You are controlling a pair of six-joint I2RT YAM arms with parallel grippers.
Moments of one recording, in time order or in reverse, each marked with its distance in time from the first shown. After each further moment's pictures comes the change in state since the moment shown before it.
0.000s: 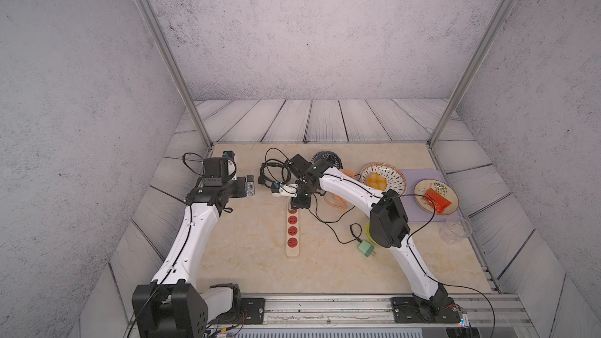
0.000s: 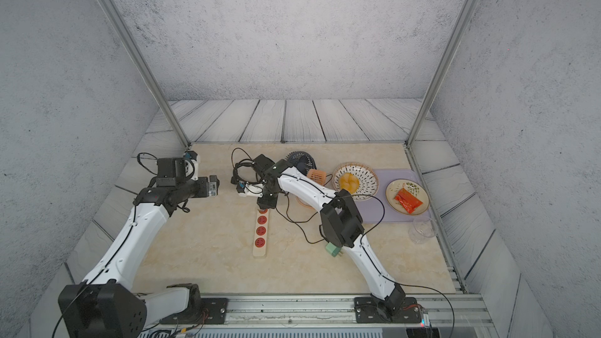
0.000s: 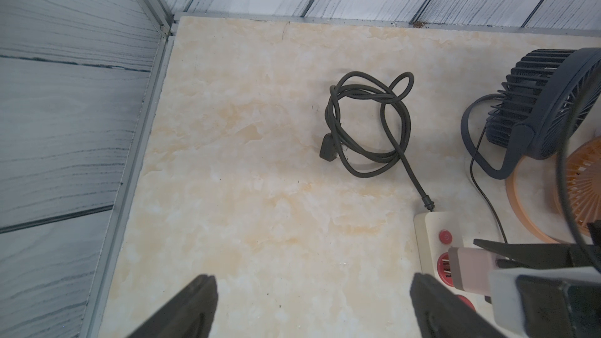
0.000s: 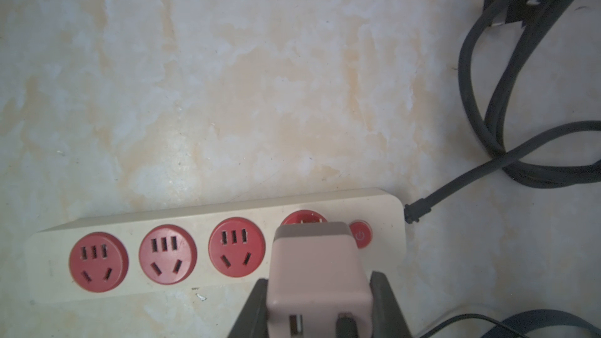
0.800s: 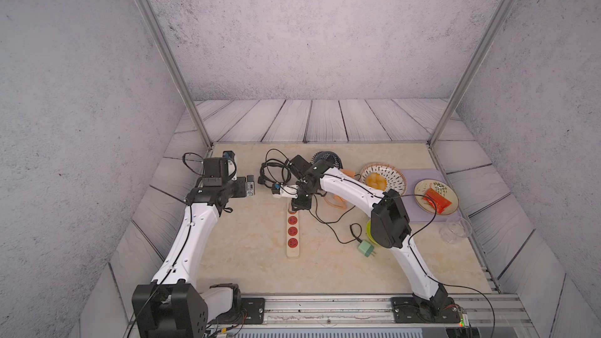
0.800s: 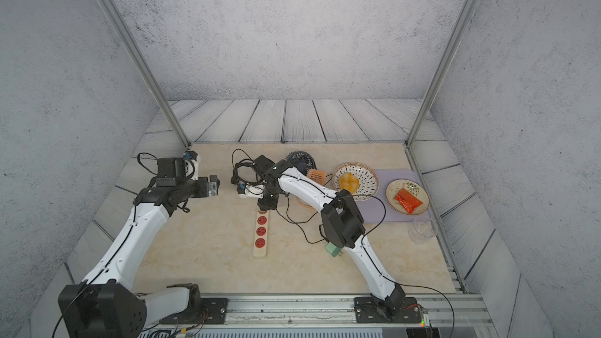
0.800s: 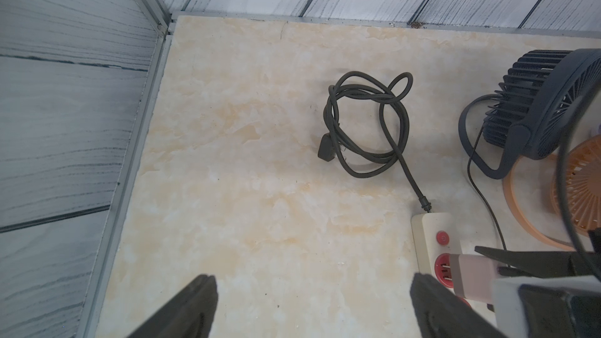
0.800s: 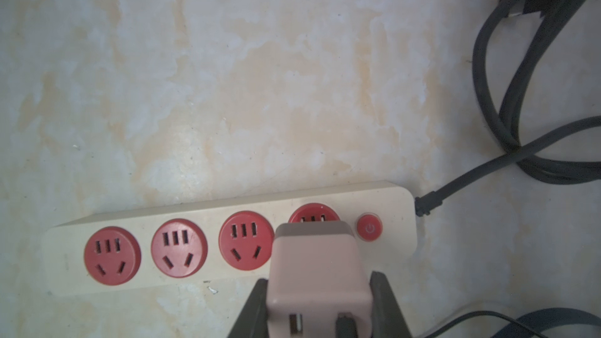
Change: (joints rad) left arm 0.000 0.000 0.000 0.000 0.007 -0.004; right arm 0.002 -0.017 -0.024 -0.007 -0.012 0.008
